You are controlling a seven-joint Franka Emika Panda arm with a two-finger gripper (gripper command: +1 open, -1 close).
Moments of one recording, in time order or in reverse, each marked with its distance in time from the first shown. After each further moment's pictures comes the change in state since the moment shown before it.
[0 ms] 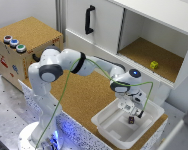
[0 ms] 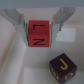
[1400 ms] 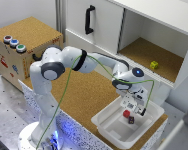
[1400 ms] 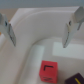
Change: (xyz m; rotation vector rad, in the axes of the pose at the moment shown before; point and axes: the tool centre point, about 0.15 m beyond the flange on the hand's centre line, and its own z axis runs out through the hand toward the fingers) arm 0.021 -0.033 -0.037 0.045 0.064 -0.084
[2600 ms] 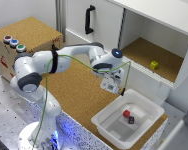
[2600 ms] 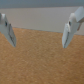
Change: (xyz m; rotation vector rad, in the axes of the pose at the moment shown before) arm 0.016 -0.260 -0.067 0.164 0.041 -0.211
